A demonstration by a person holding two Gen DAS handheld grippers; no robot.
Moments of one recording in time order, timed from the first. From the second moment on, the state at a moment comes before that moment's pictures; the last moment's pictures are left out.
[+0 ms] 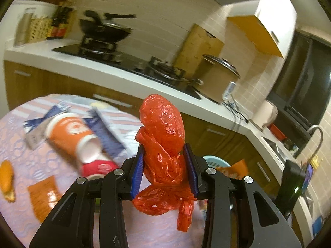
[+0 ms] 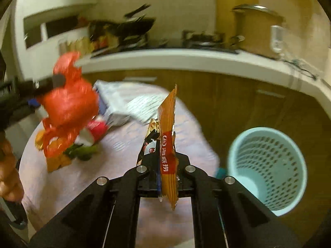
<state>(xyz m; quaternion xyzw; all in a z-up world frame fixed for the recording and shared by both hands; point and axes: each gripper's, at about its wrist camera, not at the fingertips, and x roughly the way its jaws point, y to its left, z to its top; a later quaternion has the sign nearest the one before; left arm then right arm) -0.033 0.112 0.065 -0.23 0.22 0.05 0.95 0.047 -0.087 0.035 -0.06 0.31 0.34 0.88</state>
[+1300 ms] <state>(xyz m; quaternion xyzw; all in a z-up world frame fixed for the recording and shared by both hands) 0.190 -0.085 -0.043 -0.16 0.38 -0.10 0.91 0.210 -0.280 -0.084 0.06 0.47 0.13 0.87</state>
